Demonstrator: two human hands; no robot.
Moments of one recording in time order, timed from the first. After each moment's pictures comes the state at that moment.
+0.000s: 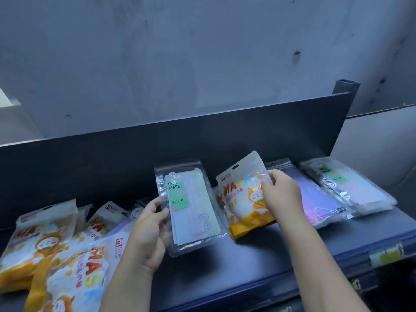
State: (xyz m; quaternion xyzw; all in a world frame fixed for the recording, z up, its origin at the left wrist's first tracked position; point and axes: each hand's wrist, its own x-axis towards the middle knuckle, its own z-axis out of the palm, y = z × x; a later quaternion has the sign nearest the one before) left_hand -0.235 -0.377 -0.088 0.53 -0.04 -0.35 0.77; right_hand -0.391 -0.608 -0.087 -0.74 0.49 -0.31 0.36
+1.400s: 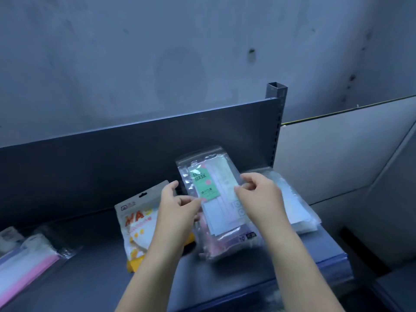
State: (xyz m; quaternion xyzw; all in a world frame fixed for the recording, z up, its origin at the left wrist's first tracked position) left_hand -0.396 -0.628 -0.078 0.71 -0.17 -0.24 0.64; right_hand -0.511 -0.768 -0.084 -0.70 0.43 -0.32 0.47
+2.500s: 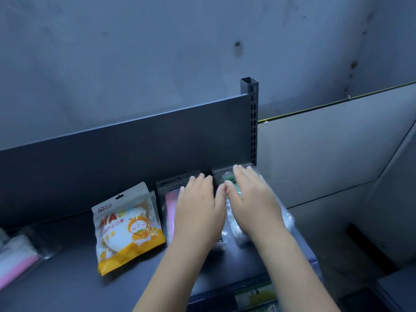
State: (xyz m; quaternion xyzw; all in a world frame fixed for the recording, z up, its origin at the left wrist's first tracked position) left_hand -0.469 -0.726 -0.087 0.89 -0.41 0.03 0.22; right_hand -0.562 -0.819 -0.093 -0.87 0.34 -0.25 0.27
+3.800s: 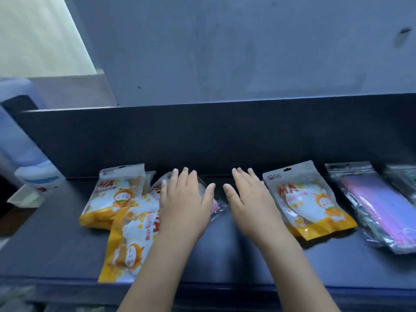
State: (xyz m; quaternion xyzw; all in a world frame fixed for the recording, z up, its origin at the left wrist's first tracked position) left_hand -0.204 -0.327 -0.081 0.95 -0.25 0.06 0.15; right_hand -0.289 -0.464 -0.090 -0.93 0.22 -0.12 0.28
